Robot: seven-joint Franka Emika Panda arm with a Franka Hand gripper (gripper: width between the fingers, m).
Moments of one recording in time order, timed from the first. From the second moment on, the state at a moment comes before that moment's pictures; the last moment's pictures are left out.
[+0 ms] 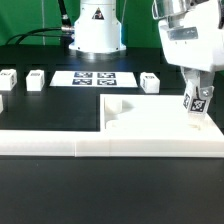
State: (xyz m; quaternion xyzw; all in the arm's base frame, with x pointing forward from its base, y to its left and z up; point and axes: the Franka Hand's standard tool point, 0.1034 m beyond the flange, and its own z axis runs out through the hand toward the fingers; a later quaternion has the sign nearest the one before) arm 0.628 0.128 0.078 -0.72 0.68 -0.01 0.15
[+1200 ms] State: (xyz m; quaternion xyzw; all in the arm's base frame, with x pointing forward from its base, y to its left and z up) arm 0.631 0.111 0.077 -0.98 0.19 -0.08 0.07
